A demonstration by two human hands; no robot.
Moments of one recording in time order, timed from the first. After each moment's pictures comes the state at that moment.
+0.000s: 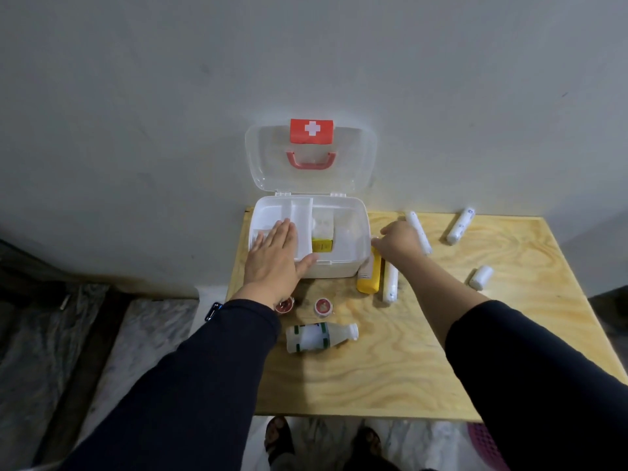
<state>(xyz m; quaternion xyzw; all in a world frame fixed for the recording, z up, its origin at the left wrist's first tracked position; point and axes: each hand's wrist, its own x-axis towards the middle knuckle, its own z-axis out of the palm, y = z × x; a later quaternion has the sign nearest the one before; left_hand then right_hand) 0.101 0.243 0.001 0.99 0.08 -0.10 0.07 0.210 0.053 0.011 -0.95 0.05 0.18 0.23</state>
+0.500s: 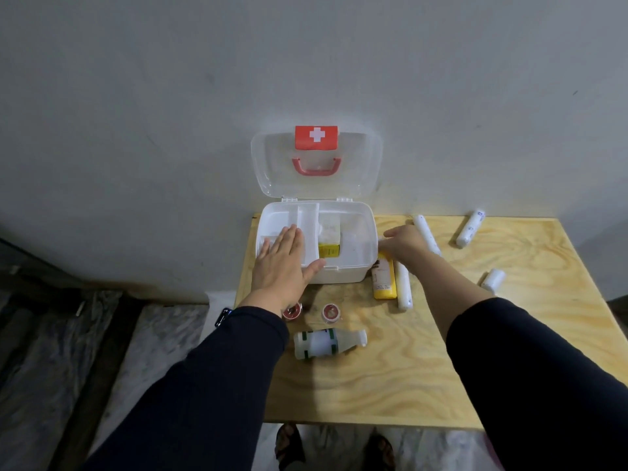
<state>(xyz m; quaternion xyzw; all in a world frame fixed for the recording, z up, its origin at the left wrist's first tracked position) 0.101 0.244 -0.001 0.99 0.09 -0.11 0.08 0.220 0.049 0.007 -0.92 0.08 0.21 0.31</state>
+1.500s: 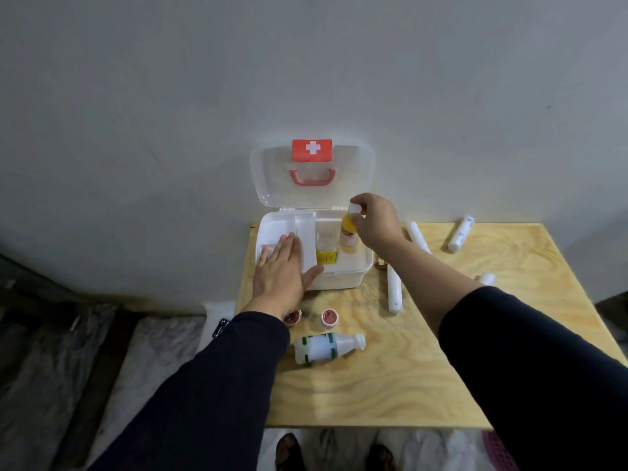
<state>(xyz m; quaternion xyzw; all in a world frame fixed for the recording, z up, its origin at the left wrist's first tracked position) 0.104 0.241 0.001 0.99 0.10 -0.09 0.08 0.219 0.091 0.045 -0.93 -0.10 0.02 0.35</state>
